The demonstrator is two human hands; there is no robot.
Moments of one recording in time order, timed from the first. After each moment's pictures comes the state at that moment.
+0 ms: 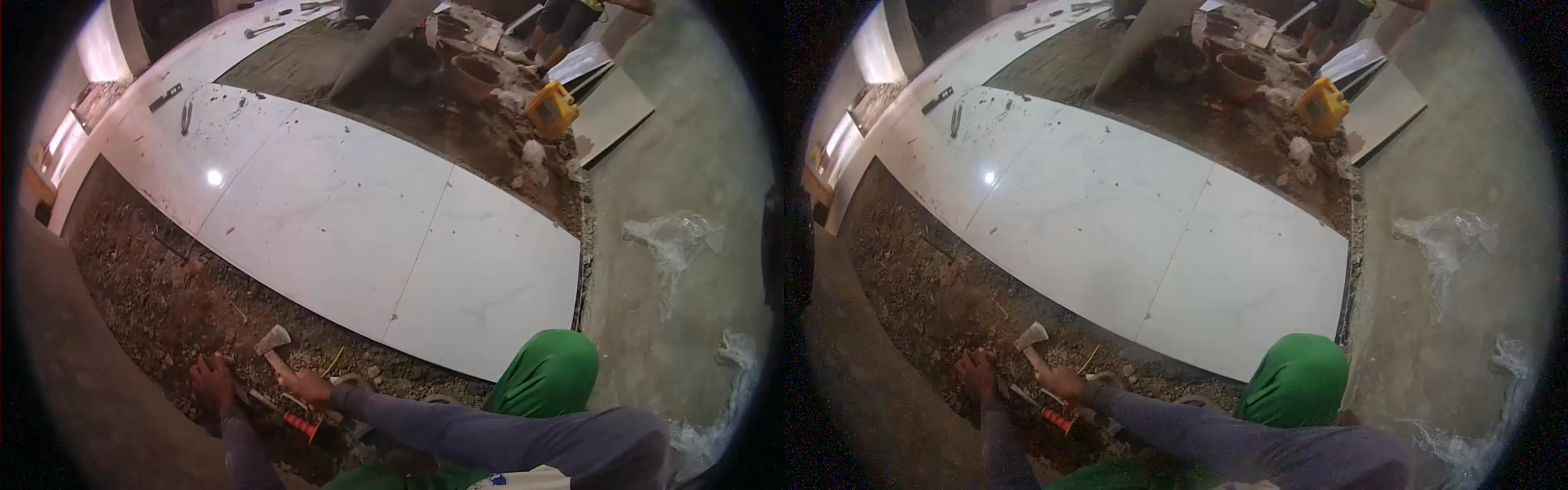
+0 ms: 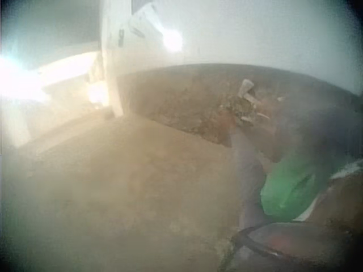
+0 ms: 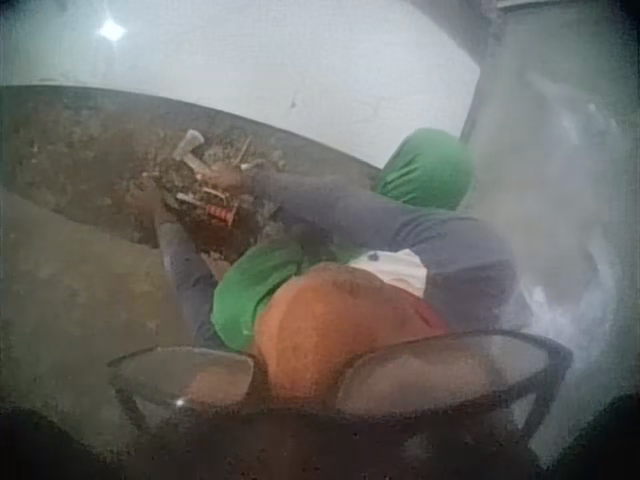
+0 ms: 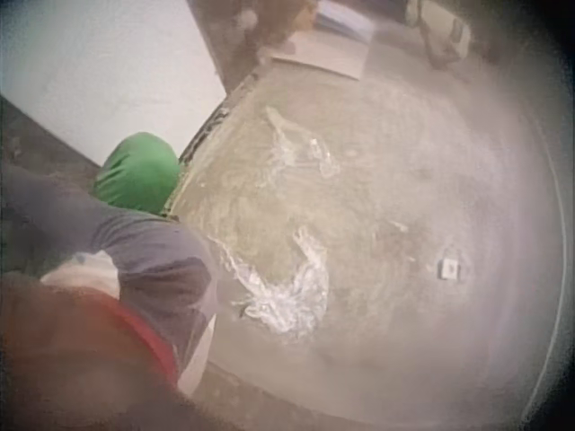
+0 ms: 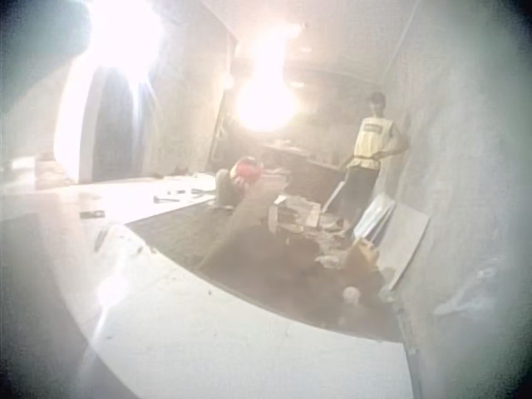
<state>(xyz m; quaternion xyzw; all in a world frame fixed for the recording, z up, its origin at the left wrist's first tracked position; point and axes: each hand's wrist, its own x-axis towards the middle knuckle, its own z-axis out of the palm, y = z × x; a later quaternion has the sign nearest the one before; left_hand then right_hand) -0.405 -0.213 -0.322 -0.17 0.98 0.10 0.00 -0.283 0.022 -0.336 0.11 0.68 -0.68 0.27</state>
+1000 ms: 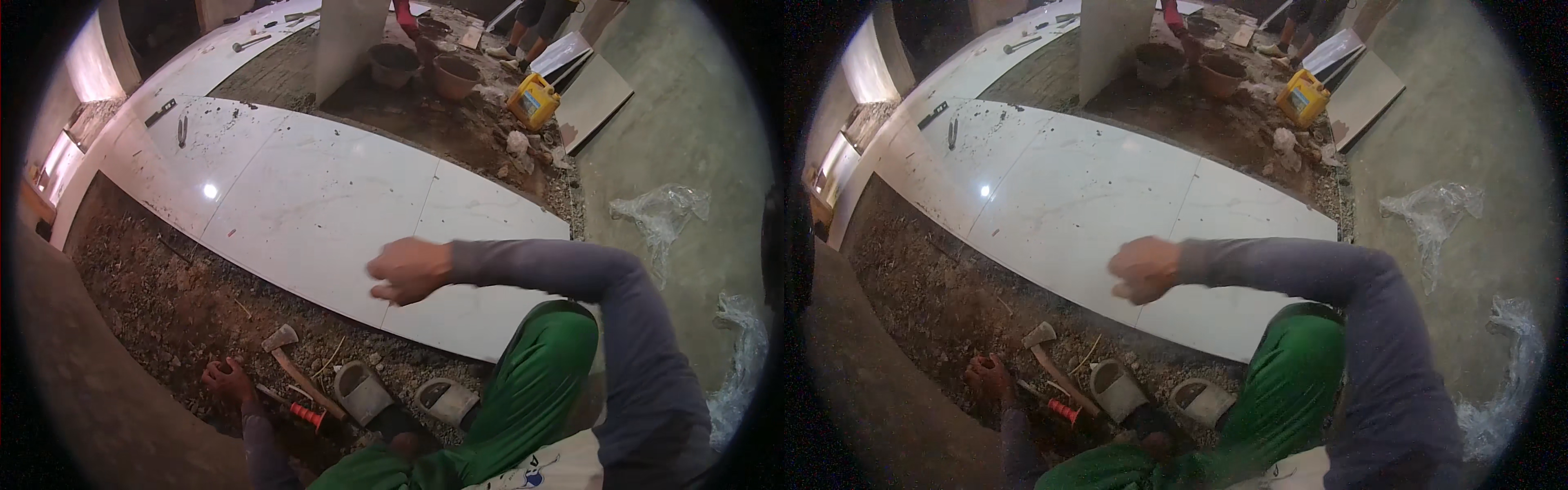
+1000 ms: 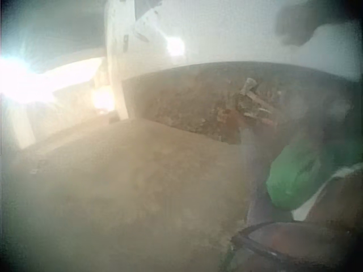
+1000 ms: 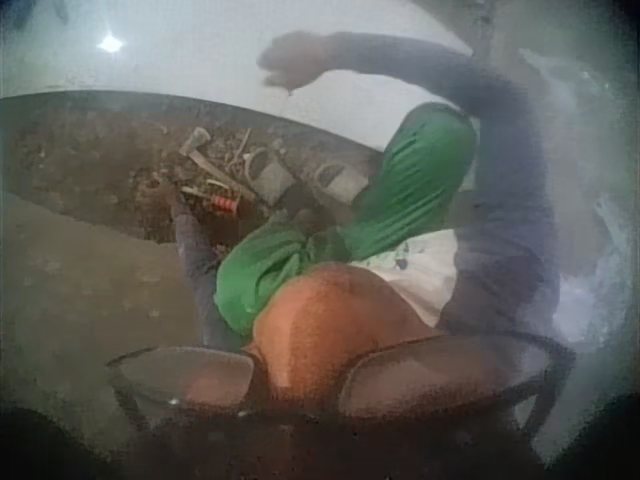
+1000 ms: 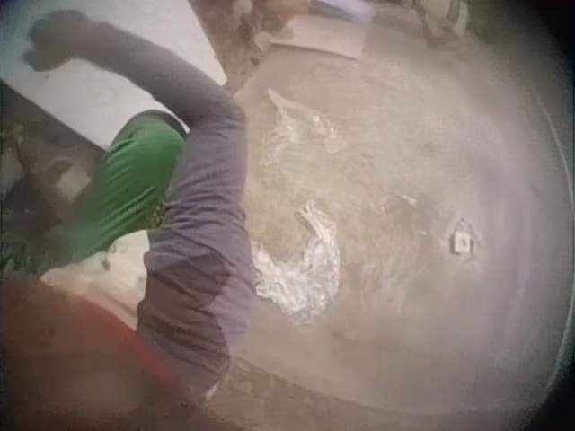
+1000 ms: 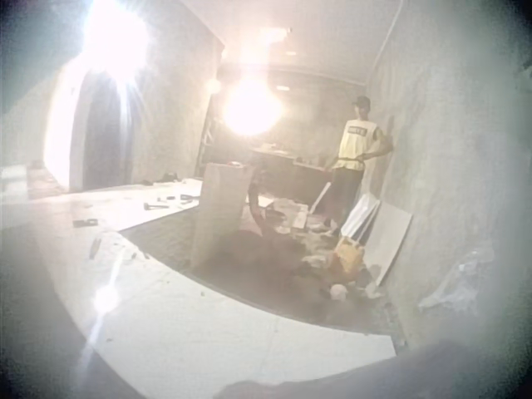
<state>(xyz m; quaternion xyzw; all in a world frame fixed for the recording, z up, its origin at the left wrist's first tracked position) -0.386 -0.189 -0.315 -0.16 0.97 0.10 -0.16 -0.326 0.279 -0.044 -0.18 0.95 -0.14 0.21</state>
